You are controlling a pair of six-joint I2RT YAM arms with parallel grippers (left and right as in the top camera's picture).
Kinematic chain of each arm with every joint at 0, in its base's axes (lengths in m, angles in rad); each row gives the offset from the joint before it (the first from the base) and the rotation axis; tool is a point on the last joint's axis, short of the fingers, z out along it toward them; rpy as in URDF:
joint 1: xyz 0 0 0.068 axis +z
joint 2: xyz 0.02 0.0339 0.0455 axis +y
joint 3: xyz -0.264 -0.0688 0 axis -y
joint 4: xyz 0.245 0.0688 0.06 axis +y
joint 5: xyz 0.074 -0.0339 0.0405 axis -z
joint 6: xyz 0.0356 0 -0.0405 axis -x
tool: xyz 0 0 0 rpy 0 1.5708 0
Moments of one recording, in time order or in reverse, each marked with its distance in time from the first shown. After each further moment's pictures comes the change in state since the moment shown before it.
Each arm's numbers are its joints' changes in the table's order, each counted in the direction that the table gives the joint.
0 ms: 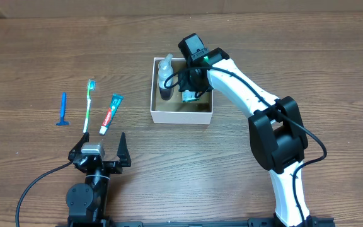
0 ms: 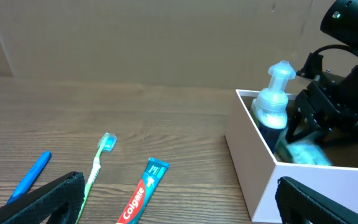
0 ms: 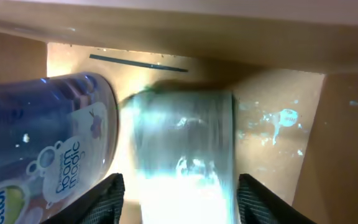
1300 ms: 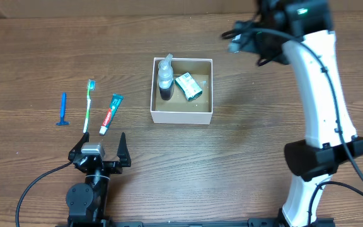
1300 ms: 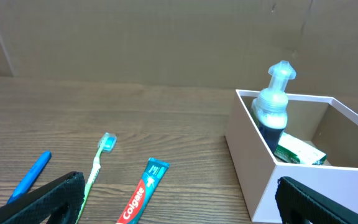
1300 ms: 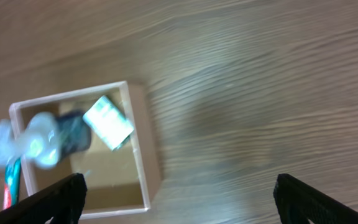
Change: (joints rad) left arm 0.000 0.000 0.000 0.000 0.000 0.000; right arm -0.274 -0.191 0.655 0.803 0.098 -0.040
